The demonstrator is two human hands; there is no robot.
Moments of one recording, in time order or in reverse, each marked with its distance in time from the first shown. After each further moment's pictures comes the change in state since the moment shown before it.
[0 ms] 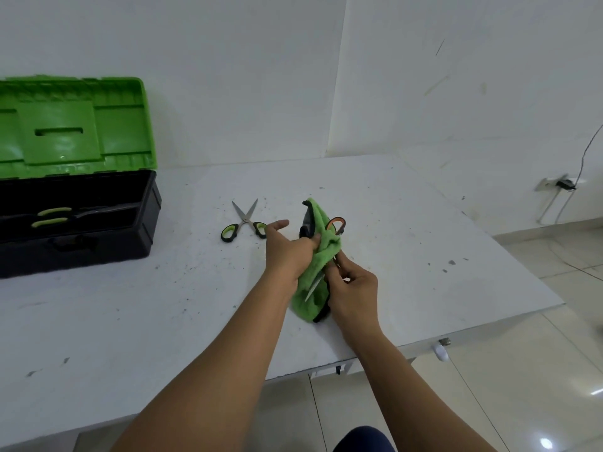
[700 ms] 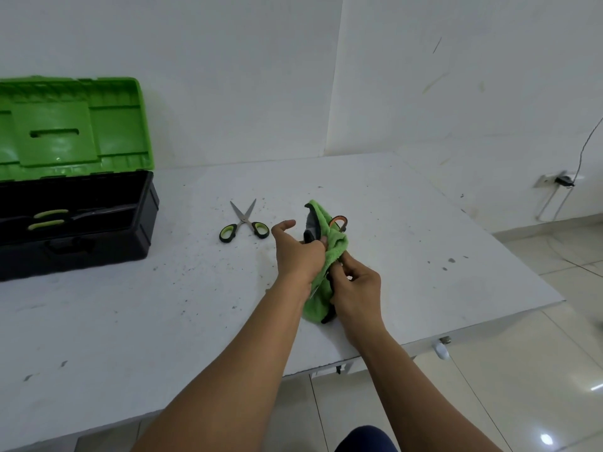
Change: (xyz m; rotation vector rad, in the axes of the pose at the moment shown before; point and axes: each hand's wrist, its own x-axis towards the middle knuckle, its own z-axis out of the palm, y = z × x) left_hand -0.004 -0.010 0.016 -0.015 -0.008 0.030; right_hand 0.006 0.003 -0.004 0.062 -0.006 0.018
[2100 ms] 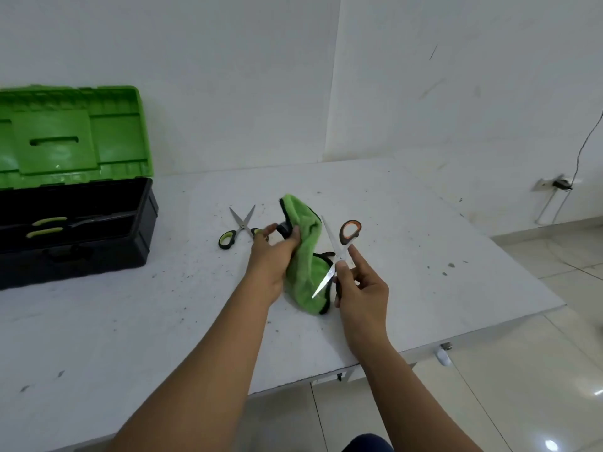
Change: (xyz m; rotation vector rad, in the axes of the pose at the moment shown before) left_hand 0.025 0.006 -0.036 -0.148 -0.063 -0.071; right_hand -0.004 -0.003 -0.004 0.058 0.163 0.029
